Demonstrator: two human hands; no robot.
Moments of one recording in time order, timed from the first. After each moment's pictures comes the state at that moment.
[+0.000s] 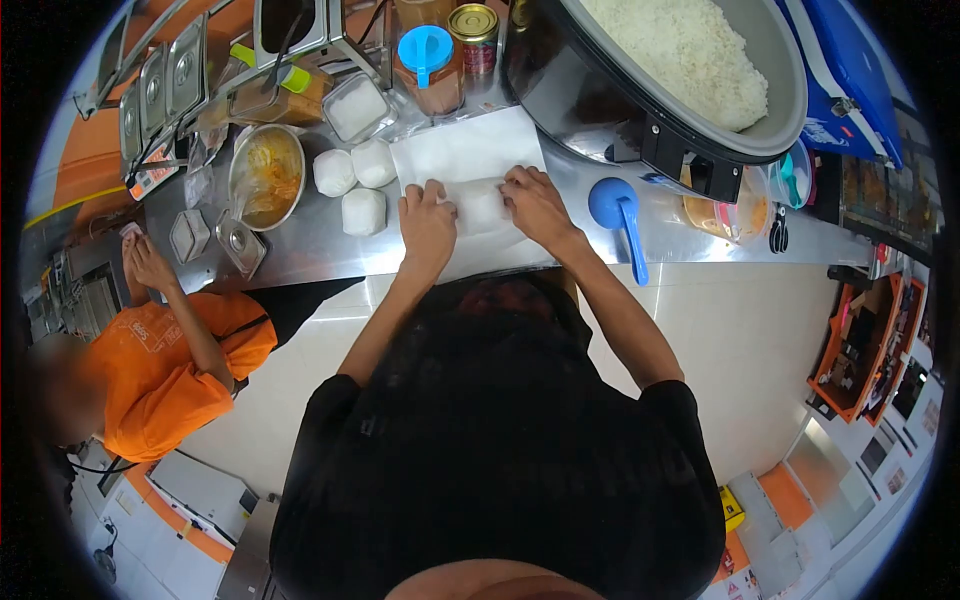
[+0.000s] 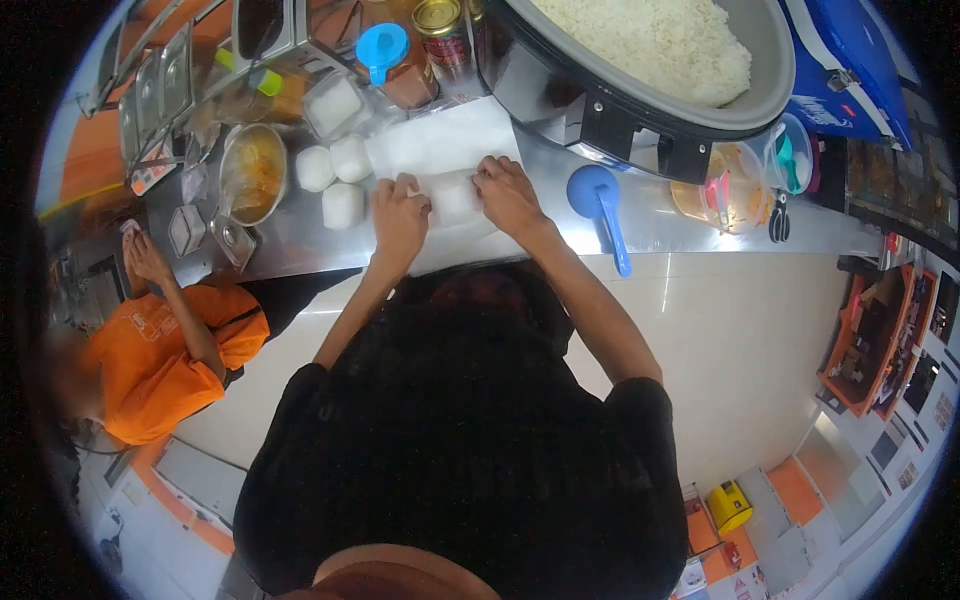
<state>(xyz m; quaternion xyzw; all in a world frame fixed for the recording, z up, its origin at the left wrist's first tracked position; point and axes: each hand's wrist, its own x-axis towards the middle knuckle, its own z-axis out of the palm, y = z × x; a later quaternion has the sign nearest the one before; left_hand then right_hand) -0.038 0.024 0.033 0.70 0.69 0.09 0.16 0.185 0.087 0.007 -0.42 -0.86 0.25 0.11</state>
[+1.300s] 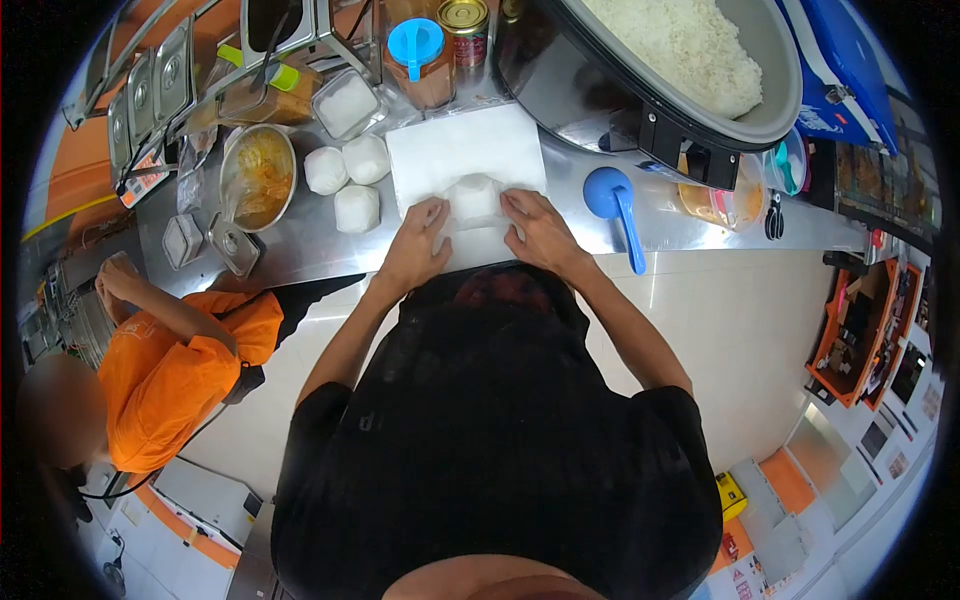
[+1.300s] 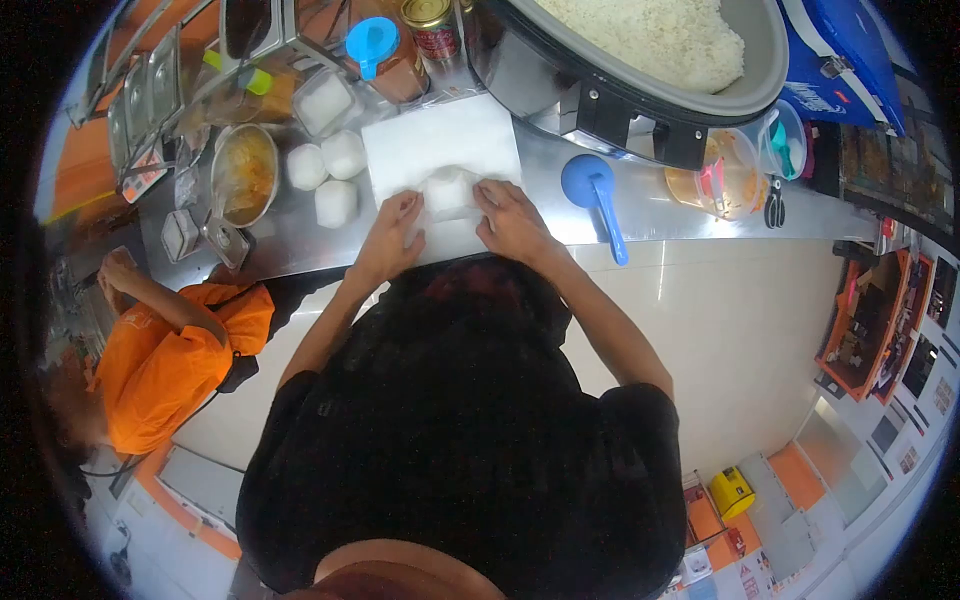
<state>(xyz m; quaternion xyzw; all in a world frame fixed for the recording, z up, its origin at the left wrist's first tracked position) -0.068 -0.010 0.024 0.76 0.53 0.25 0.26 0.205 0.033 0.025 -0.43 -0.83 0.29 0.21</state>
